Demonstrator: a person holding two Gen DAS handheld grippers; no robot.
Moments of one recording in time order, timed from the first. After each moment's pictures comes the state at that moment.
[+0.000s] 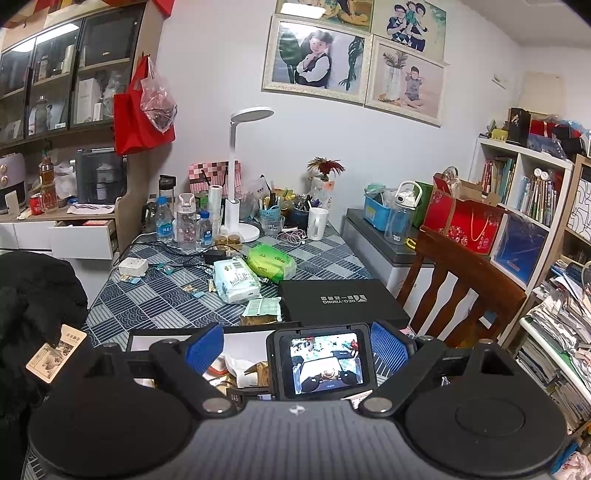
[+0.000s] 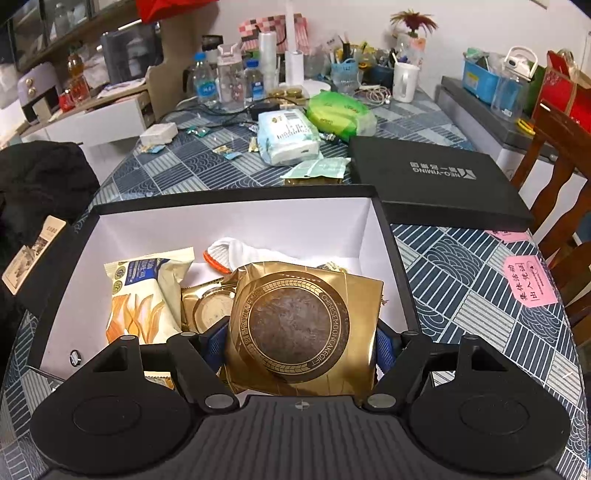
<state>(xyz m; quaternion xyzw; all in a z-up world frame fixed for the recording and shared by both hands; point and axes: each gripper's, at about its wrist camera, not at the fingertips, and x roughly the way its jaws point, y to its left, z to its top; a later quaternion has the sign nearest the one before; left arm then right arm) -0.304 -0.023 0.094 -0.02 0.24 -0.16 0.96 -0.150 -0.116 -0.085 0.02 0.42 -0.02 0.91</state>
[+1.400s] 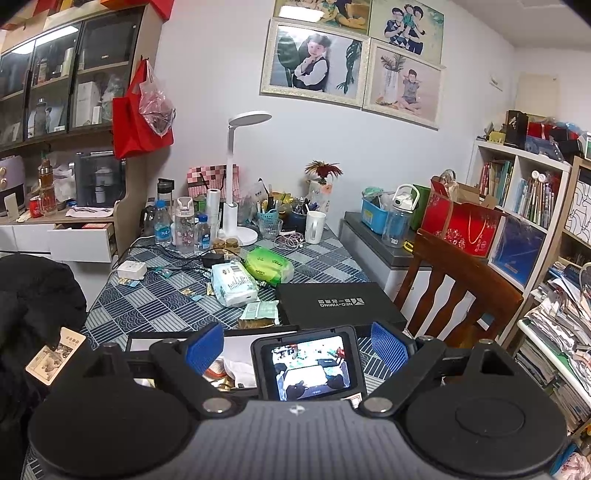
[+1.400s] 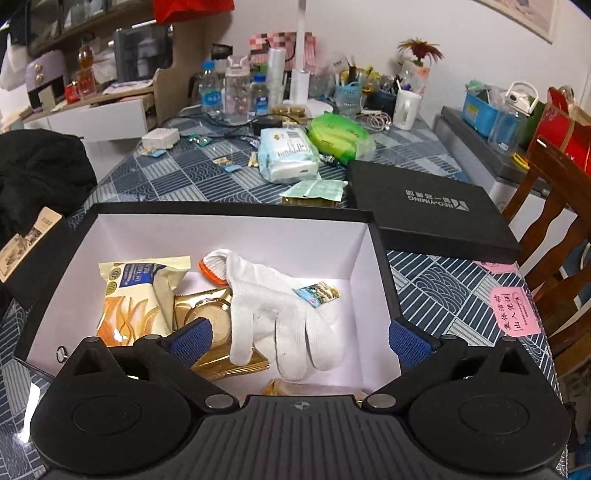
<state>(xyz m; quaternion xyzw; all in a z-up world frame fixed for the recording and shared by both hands) -0.307 -0.026 0.098 -0.02 0.24 -0.16 0.96 -0.153 -0.100 -0.084 -0.03 0.39 -0.03 0.92</state>
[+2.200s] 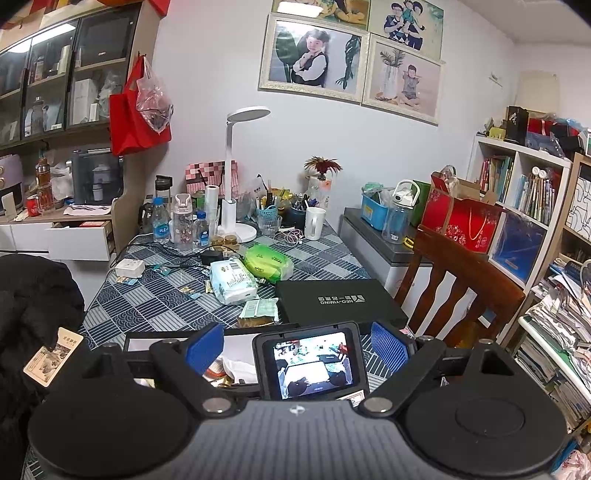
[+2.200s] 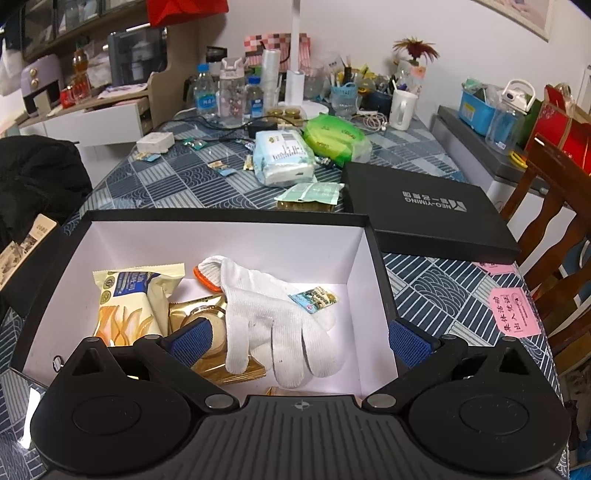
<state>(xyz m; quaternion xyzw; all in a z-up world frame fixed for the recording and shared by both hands) -0.300 -0.024 0.091 -0.01 0.24 -0.17 0.96 -0.150 -0.107 -0.080 -0.02 0.39 -0.03 0.92</state>
